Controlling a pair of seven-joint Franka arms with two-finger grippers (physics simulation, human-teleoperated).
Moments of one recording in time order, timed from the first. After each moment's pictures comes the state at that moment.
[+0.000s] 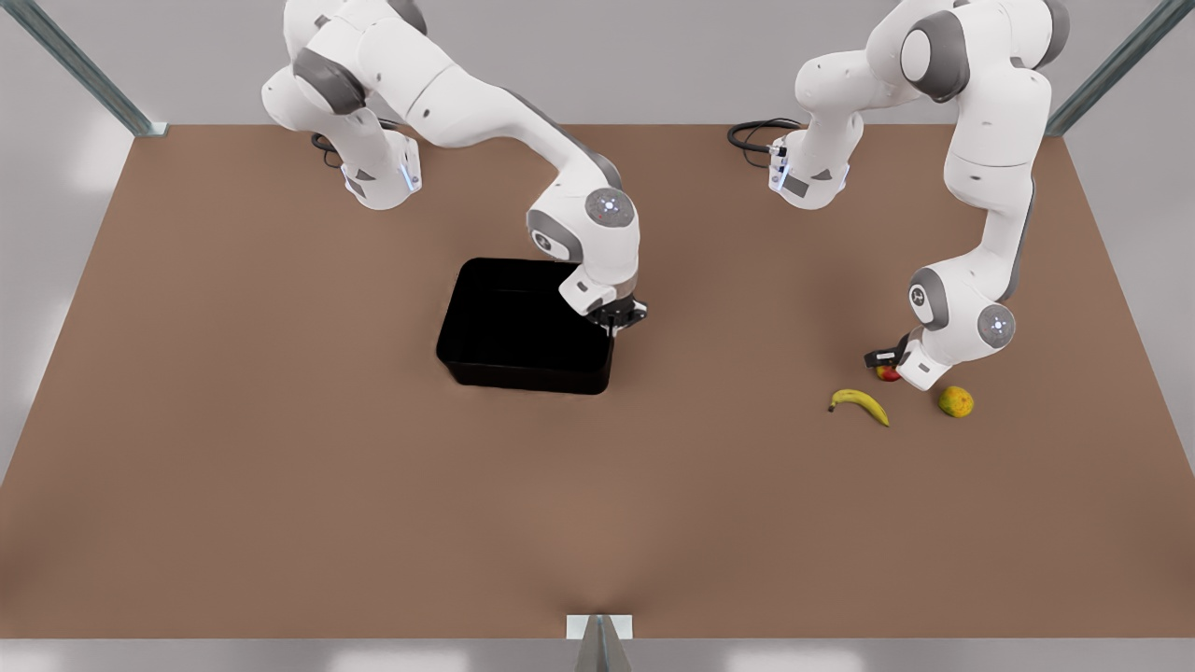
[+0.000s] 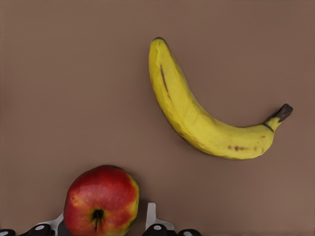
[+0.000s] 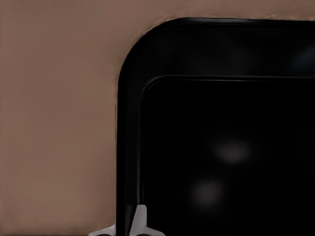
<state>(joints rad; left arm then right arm) 0.14 0.41 0.07 -2.28 -0.14 2.49 0.19 0.76 0.61 0.19 -1.48 -0.24 2.17 1.17</state>
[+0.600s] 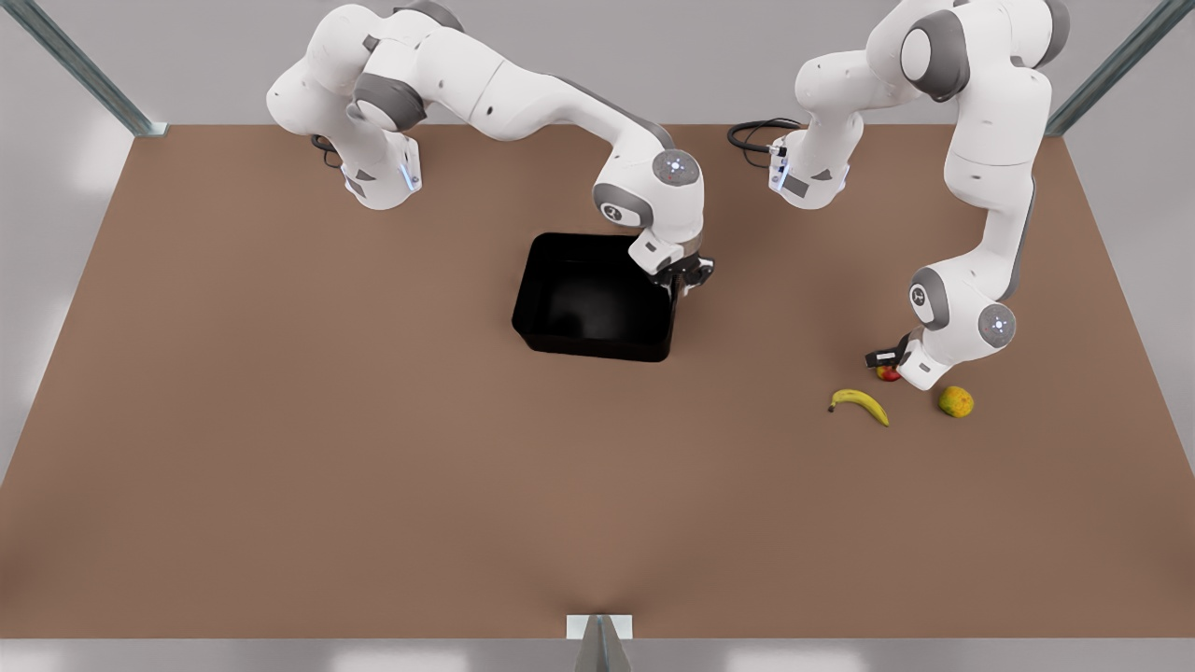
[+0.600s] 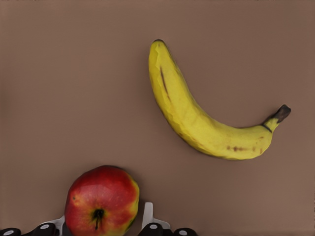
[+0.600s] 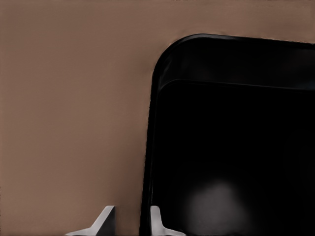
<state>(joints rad) 0.14 0.40 0.07 -2.28 -0.14 2.49 0.19 0.94 0.76 0.20 -1.28 -0.20 2.18 1.28</state>
